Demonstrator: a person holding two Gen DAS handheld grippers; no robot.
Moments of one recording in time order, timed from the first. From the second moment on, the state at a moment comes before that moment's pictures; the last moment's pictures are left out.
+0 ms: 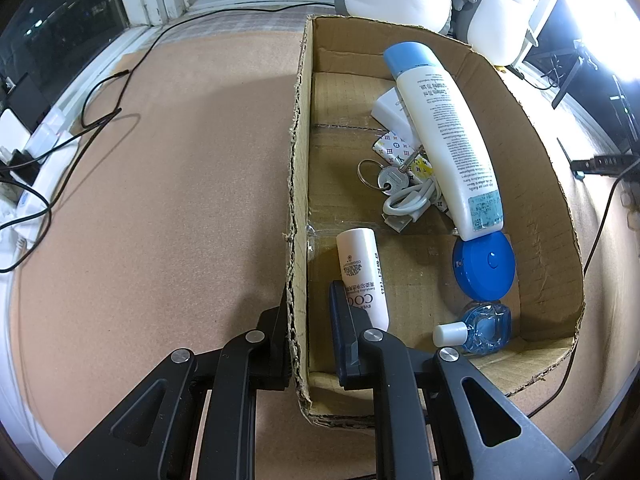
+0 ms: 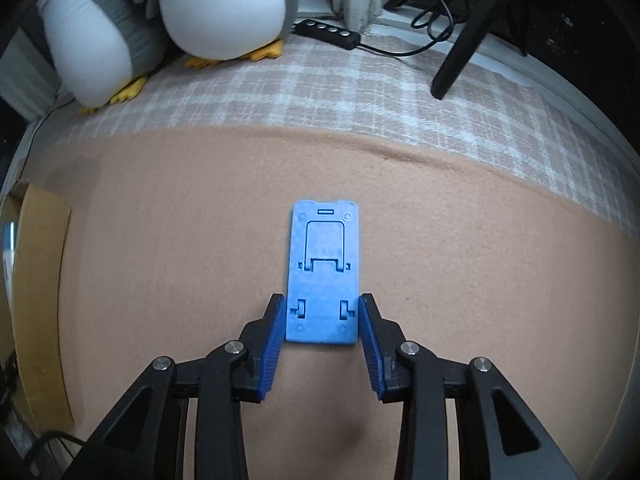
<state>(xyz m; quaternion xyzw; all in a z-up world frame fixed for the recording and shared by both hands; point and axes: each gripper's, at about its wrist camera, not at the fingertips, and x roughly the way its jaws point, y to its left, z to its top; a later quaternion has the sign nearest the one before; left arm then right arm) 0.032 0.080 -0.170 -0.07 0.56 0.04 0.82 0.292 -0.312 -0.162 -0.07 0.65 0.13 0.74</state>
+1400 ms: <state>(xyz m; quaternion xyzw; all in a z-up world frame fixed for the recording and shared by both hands) 0.031 0.080 -0.170 -0.07 0.56 0.04 0.83 0.204 -0.159 -0.054 -0.11 0.53 0.31 0.78</state>
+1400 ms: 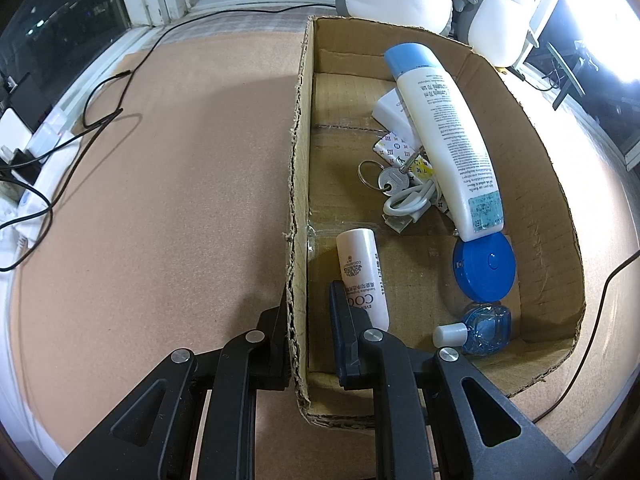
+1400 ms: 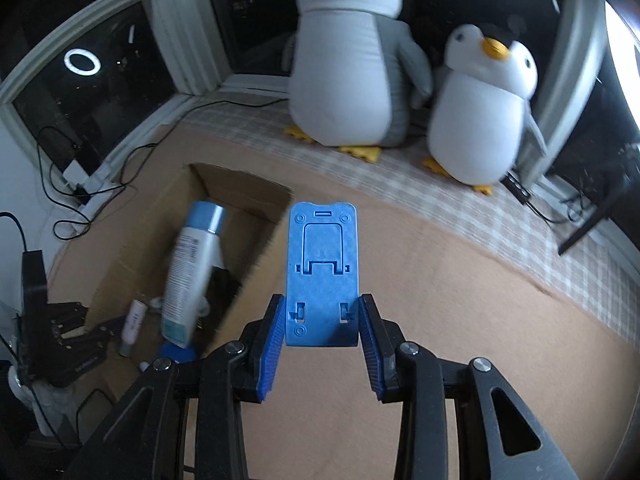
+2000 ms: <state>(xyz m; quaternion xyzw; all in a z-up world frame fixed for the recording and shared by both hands) 0.031 0.081 -0.169 -0.07 0.56 0.04 0.83 0.202 -0.072 -0.078 -0.14 0.54 0.34 0.76</state>
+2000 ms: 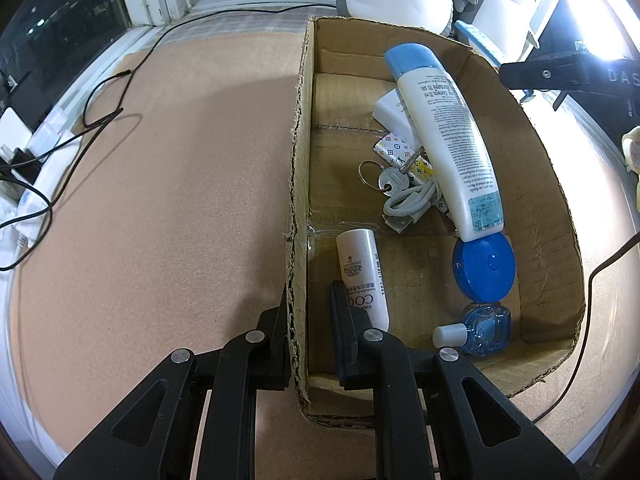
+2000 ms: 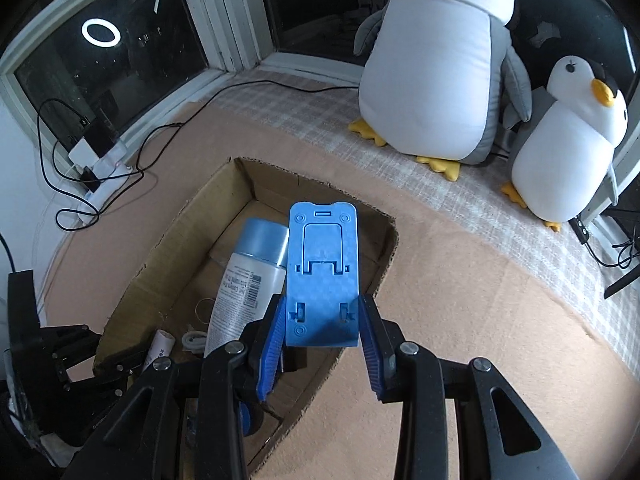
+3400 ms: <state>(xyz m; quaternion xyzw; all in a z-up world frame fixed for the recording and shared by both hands) 0.024 0.079 -0.158 -0.05 0.55 0.06 0.83 0.142 -0.148 -0.036 -0.07 0.52 0.34 0.78</state>
